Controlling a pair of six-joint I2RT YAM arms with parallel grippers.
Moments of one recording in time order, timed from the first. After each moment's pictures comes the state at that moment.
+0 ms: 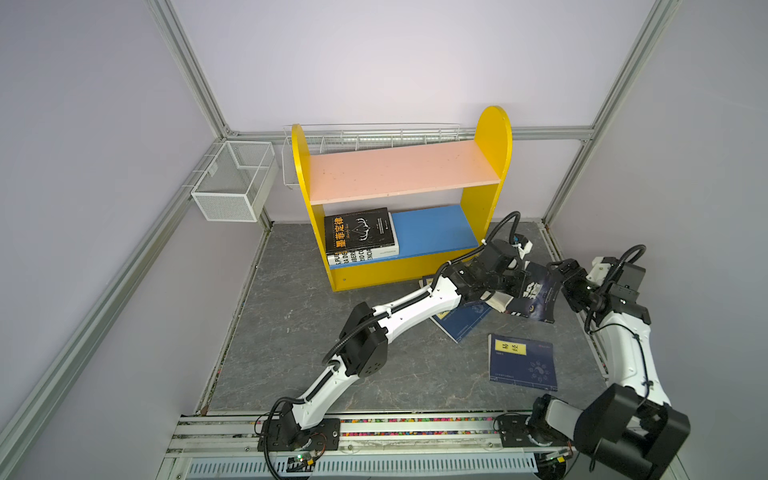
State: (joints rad) left arm -1.12 2.31 2.28 -0.39 0.21 -0.43; right arm -0.48 1.15 0.93 -0.47 -0.53 0.61
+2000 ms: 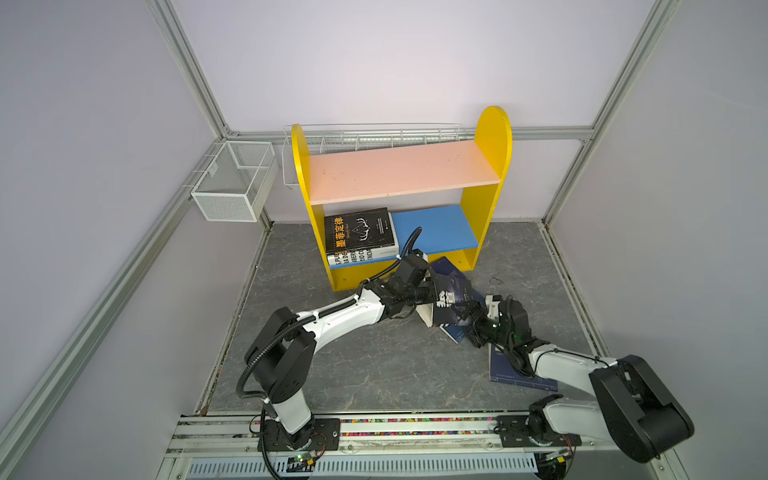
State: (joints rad) left arm -0.87 1.72 1.22 -0.14 0.14 -0.82; right arm 0.38 1.32 0.28 0.54 -0.39 1.32
